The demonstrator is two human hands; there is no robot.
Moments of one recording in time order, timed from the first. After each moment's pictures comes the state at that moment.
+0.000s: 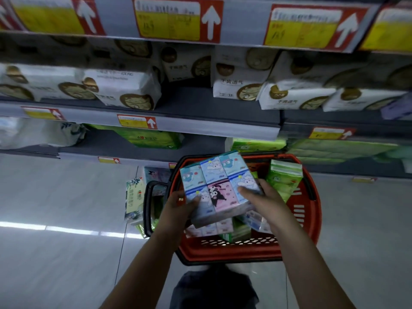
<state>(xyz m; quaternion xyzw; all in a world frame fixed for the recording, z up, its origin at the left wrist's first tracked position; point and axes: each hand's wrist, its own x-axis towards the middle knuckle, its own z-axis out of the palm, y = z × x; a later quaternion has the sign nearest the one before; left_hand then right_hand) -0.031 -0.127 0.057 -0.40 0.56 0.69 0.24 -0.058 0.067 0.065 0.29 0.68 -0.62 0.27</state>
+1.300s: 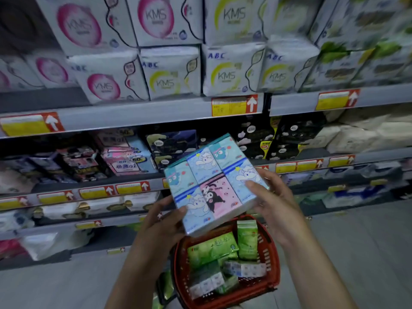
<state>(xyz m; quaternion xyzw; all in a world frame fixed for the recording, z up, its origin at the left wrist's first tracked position) -0.058 -0.150 0.429 -0.18 0.53 0.81 0.20 -0.045 0.073 0.446 0.20 0.56 -0.80 -0.02</state>
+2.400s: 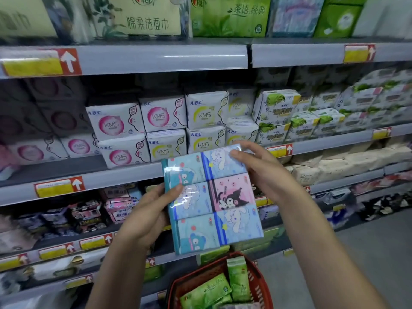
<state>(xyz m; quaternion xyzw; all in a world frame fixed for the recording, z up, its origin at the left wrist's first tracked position) -0.089 -0.148 0.580 0.05 0.56 0.79 0.24 -0.060 0.085 0.636 0.08 0.68 -0.73 -0.03</state>
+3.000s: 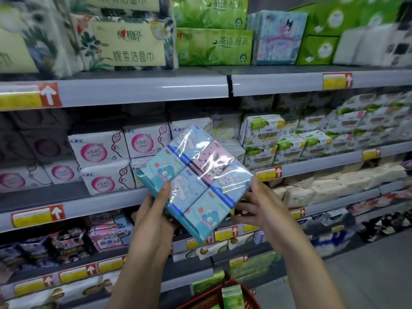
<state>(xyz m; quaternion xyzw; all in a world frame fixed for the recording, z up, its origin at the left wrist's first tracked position) -0.087 -0.086 0.606 0.01 0.43 0.90 0.10 -0.031 0.109 0.616 0.10 0.65 -0.75 -0.06</state>
